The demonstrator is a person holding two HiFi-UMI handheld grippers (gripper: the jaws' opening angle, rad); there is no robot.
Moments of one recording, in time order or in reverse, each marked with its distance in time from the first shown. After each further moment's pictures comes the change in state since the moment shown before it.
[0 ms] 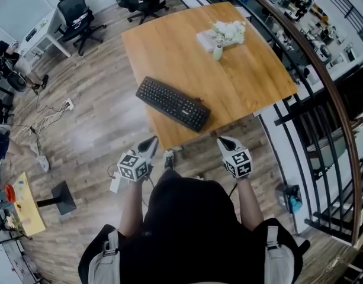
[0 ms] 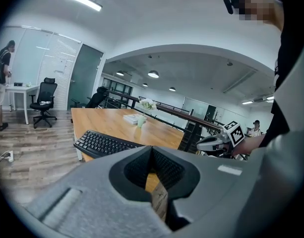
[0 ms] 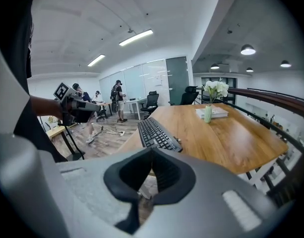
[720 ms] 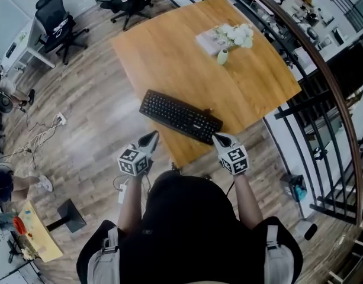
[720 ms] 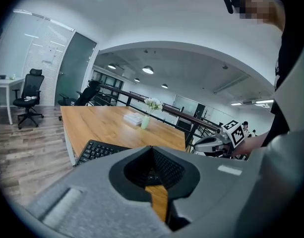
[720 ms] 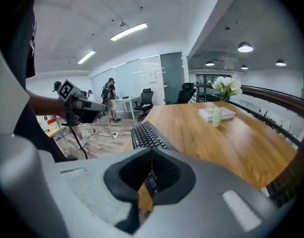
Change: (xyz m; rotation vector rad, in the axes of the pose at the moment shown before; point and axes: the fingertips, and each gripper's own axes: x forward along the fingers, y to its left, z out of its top) left arm 0.065 0.137 0.051 0.004 0.055 -0.145; right arm 0.128 0.010 0.069 0.042 0.034 -0.069
